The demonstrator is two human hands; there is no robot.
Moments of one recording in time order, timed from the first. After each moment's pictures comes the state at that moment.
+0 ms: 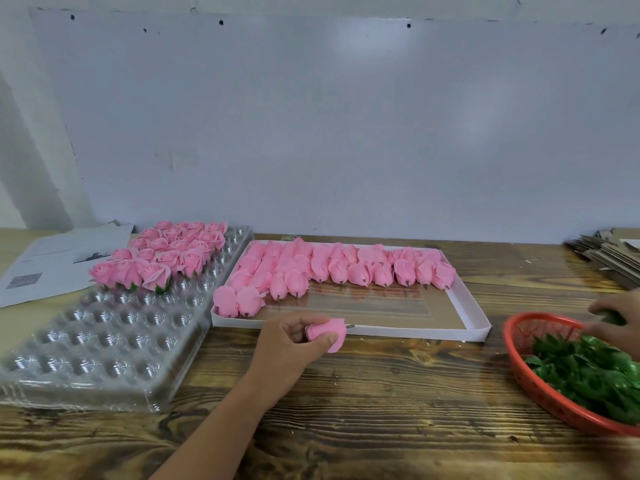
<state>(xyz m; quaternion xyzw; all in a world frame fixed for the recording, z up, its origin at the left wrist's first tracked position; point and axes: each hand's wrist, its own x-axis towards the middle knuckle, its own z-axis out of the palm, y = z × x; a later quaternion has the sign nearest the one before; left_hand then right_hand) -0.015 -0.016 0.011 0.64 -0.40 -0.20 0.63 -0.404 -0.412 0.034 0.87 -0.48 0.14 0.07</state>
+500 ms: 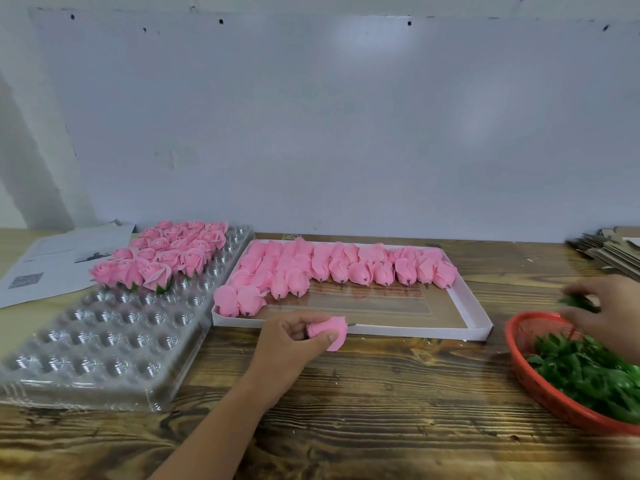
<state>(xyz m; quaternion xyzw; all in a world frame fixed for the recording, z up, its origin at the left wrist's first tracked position) -0.013 -0.017 0.011 0.62 -0.38 -0.24 0.64 -0.342 -0.313 0.082 0.85 -0.46 0.25 0.00</state>
